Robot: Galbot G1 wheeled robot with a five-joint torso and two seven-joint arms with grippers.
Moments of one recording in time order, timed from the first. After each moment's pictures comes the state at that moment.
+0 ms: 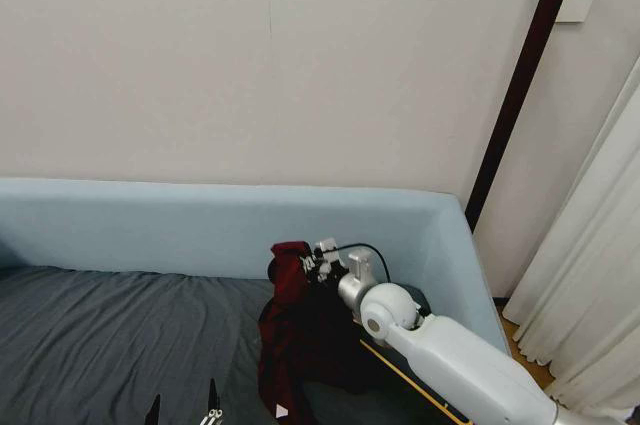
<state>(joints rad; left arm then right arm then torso) 1.86 -1.46 -0.45 -2.00 -0.16 -0.44 -0.35 -0.29 1.15 -0.51 1.56 0.97 -0.23 0.16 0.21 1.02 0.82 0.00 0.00</state>
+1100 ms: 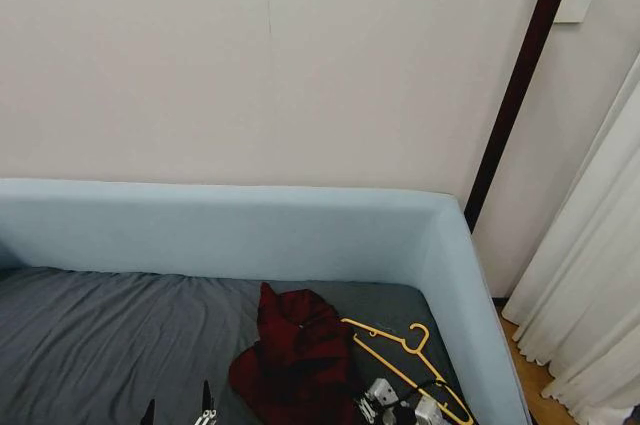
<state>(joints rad) 1.82 -1.44 -0.43 -1.96 -0.19 -0.42 -0.36 -1.01 0.79 -0.35 1.56 0.46 0.07 -0.13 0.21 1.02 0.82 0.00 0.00</state>
